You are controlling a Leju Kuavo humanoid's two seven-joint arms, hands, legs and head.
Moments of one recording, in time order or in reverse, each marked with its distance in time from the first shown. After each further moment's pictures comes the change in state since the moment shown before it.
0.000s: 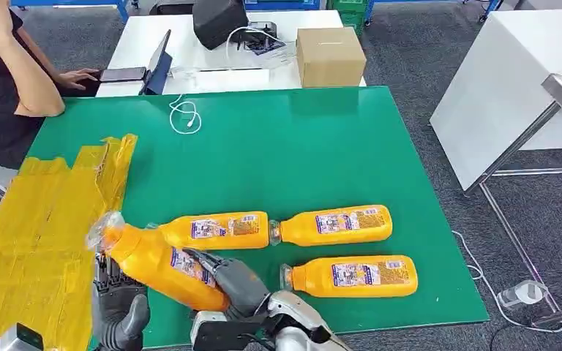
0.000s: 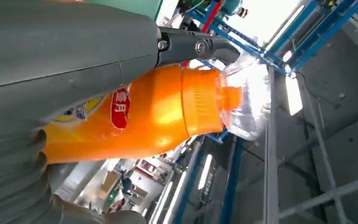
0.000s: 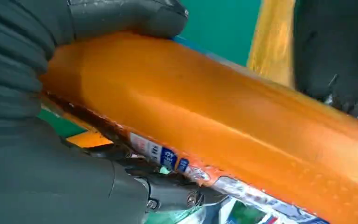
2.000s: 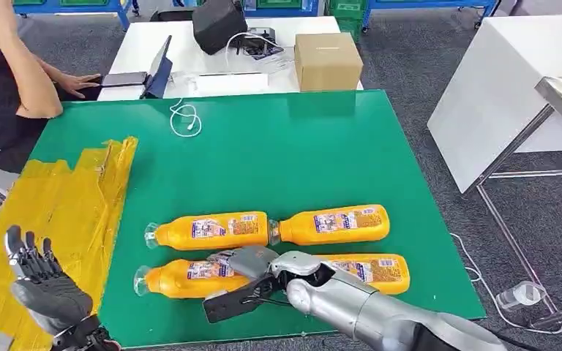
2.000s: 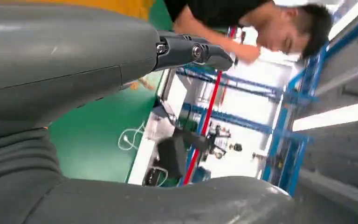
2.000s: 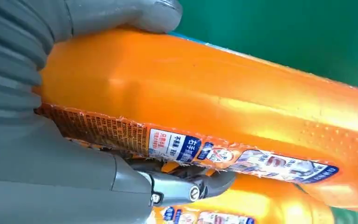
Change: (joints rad) left arm -0.027 0.015 0.003 -0.192 -0.201 0.874 -0.161; right arm -0.405 -0.124 0.435 0.330 -0.207 0.141 0.240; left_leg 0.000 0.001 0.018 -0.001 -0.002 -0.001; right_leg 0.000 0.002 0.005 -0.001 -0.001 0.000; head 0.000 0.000
